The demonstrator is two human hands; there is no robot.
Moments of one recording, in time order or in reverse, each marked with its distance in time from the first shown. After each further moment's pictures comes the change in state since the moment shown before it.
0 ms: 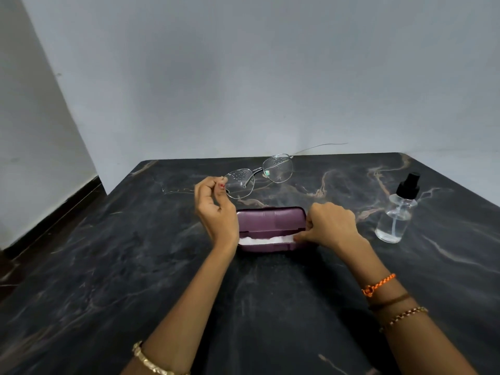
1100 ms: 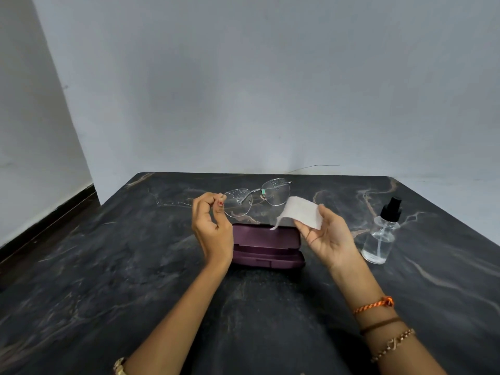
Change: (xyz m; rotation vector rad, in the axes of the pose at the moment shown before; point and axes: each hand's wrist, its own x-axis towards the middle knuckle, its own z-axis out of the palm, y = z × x) left_hand -0.008 0.008 0.001 0.030 -0.043 0.058; right_hand 0.000 0.006 -0.015 2.498 -0.007 0.420
